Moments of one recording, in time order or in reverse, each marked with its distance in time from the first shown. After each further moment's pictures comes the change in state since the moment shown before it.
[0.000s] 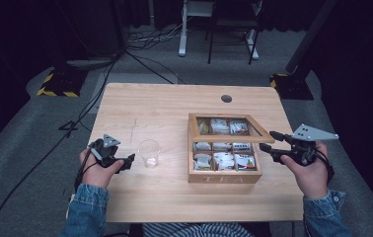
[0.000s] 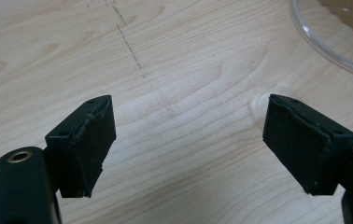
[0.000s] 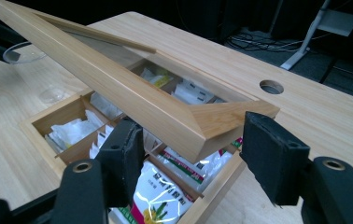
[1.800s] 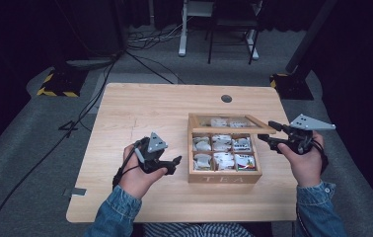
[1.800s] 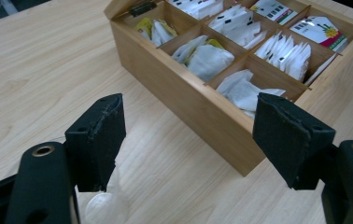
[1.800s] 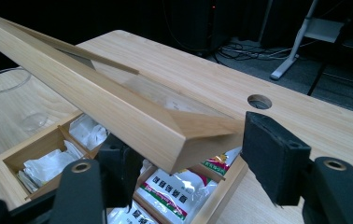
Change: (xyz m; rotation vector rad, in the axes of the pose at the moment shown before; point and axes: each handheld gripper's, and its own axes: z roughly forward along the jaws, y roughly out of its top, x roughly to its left) left arm -0.127 0.061 -0.018 -0.129 -0.231 0.186; right arm -0.016 0.012 0.017 -0.049 -0.032 0.041
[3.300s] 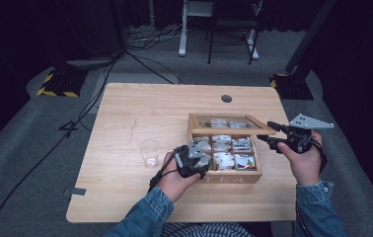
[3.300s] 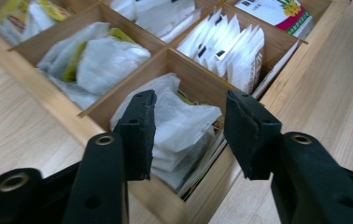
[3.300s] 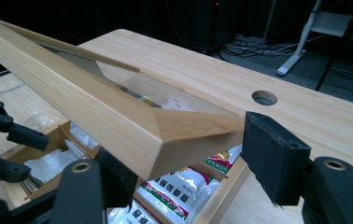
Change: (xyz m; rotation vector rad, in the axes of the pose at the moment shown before) left arm -0.054 0.007 0.083 0.067 -0.133 0.057; right arm -0.005 -0.004 0.005 0.004 0.022 0.028
